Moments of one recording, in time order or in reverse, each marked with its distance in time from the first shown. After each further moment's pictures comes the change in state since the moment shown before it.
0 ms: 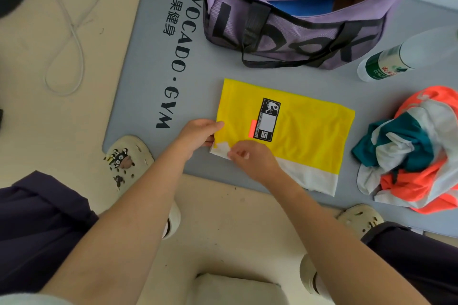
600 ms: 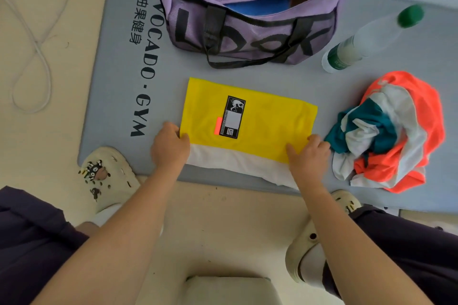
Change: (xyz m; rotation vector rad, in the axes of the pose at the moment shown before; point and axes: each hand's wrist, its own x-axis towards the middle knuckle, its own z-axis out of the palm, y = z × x) left_hand -0.019 -0.011 0.026 0.730 0.561 0.146; right_hand -0.047 0.119 -0.070 -0.160 0.647 0.561
